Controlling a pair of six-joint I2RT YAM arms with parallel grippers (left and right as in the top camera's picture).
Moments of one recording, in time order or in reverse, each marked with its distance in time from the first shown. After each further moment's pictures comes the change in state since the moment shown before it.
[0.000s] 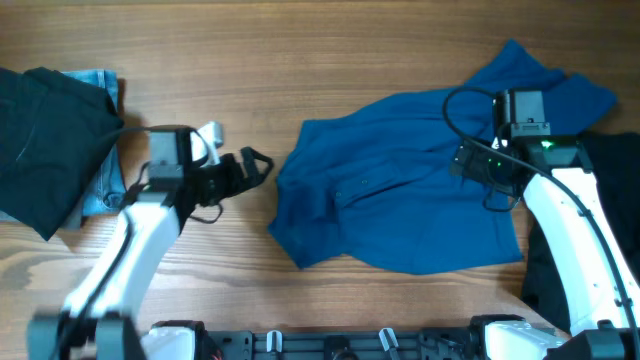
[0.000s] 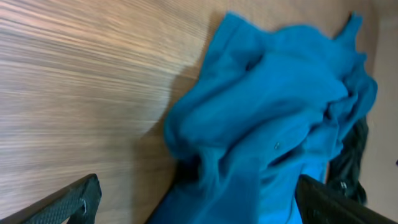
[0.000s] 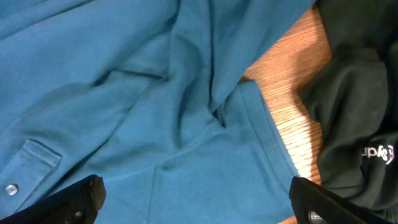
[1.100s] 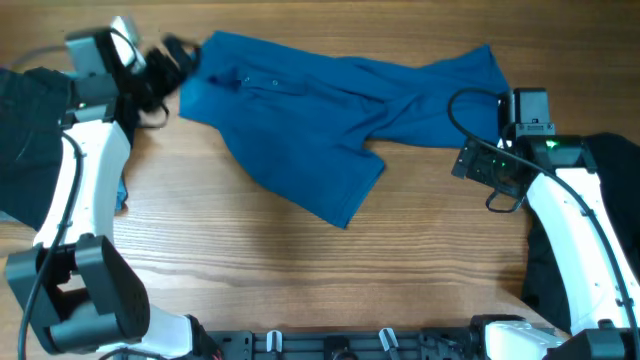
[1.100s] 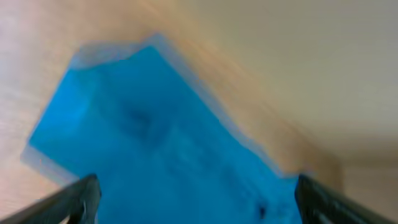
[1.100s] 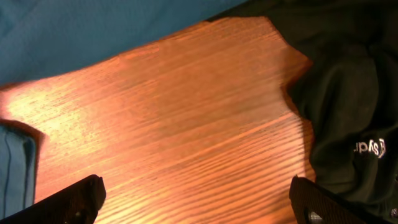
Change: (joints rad) left arm 0.212 0.279 0.570 -0.101 -0.114 -0.129; right arm -0.015 0.000 0.000 -0.011 0.000 0.000
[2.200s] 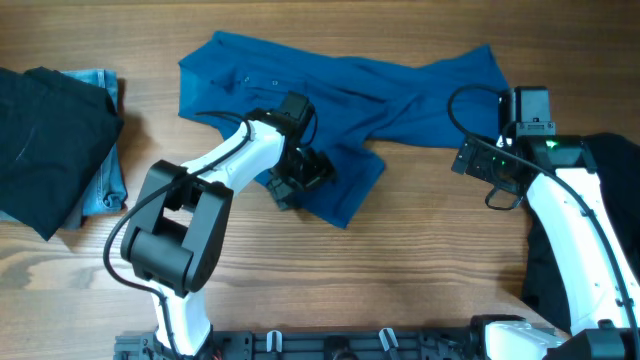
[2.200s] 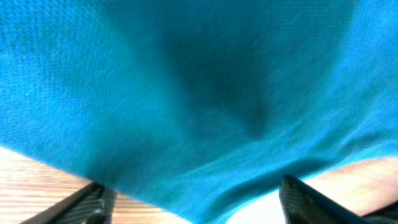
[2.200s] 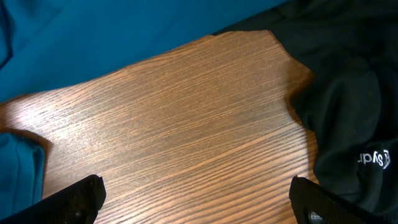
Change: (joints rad) left arm -0.629 0.318 -0.010 -0.375 -0.072 -0.349; right arm 0.000 0.000 0.000 0.031 0.000 -0.001
